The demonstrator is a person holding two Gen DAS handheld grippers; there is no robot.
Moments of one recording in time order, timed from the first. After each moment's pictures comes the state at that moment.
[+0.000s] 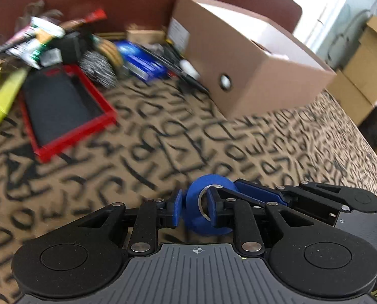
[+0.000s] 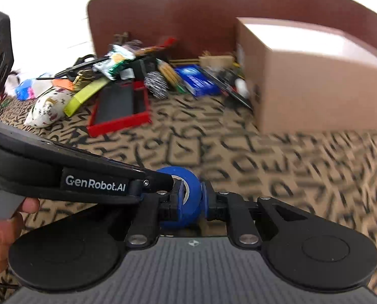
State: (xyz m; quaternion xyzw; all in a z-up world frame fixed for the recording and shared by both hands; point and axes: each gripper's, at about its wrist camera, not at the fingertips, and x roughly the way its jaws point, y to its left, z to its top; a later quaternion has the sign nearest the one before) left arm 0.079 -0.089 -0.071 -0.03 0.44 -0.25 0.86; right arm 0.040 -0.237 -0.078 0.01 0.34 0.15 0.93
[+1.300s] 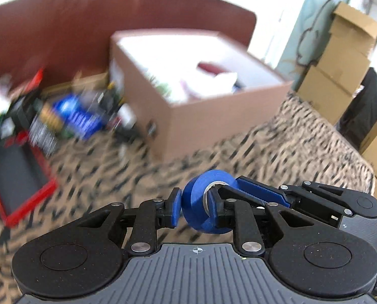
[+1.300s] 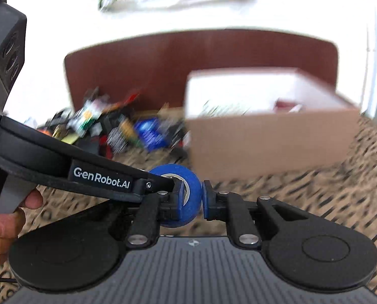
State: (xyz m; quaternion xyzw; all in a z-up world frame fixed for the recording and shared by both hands) left arm 0.089 -0.186 0.008 0.01 0.38 -0.30 0.88; right arm 0.032 -0.316 -0.026 0.02 0.23 0.10 0.97
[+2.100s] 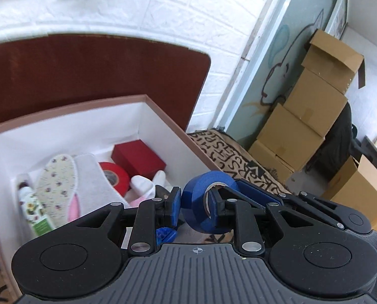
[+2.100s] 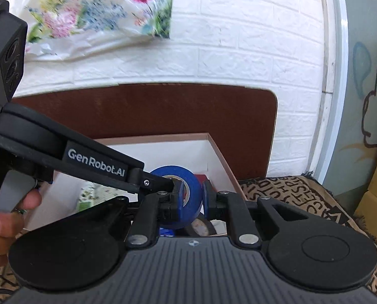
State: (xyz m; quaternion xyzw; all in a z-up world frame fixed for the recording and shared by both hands) left arm 0.241 -0.357 0.046 -0.05 0.36 -0.37 0.85; right arm 0.175 -0.470 0.025 -0.01 0.18 0.03 0.98
